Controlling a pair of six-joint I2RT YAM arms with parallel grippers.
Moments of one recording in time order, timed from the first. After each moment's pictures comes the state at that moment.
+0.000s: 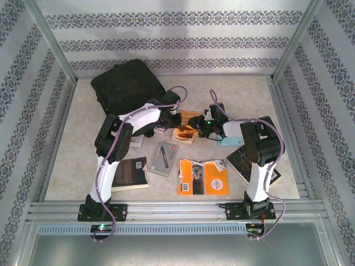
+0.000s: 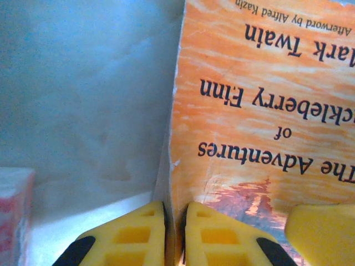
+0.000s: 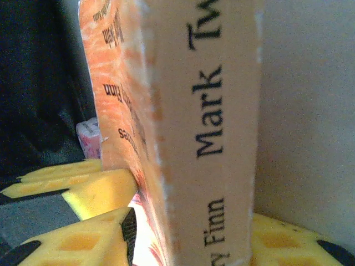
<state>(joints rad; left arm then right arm) -0.52 2.20 1.69 -0.62 0.22 -0.53 0.29 1.95 0.98 0.15 -0.67 1.03</state>
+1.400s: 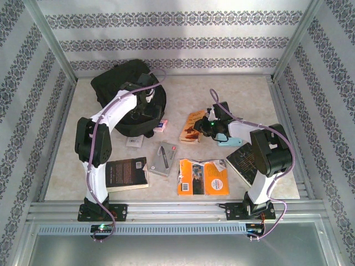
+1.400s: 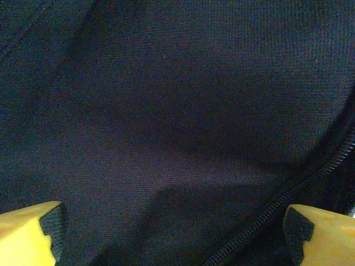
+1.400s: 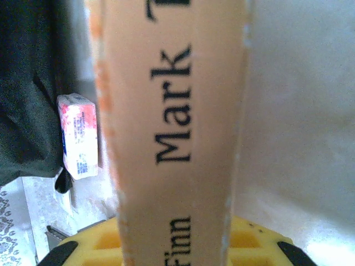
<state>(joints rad) -0.33 2.01 1.75 -0.98 -0.09 -0.14 0.29 1.79 0.96 -0.09 -0.54 0.76</state>
